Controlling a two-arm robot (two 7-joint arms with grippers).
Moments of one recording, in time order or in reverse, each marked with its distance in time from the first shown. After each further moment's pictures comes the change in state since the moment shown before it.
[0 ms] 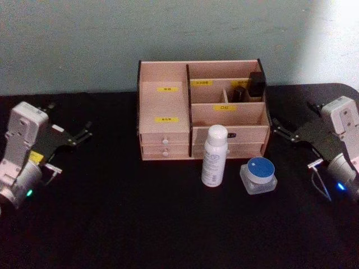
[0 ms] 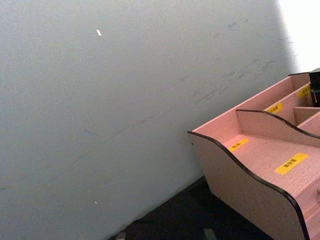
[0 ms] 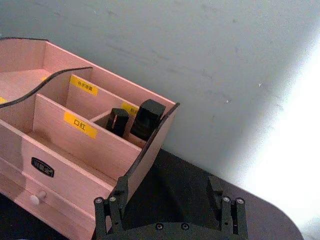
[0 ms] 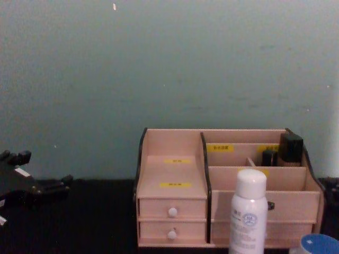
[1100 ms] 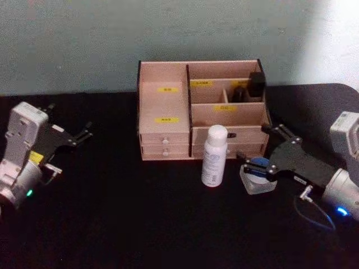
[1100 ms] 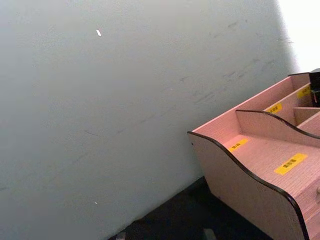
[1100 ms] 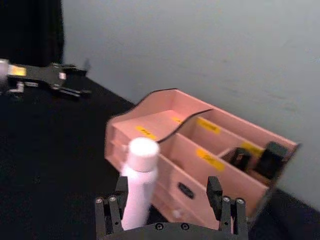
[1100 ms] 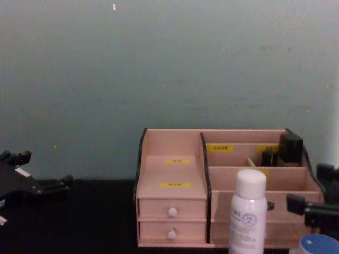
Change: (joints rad) left arm 0.000 0.000 0.000 0.000 0.000 0.000 0.000; right arm -0.123 0.082 0.042 -0.197 0.199 -0.037 0.422
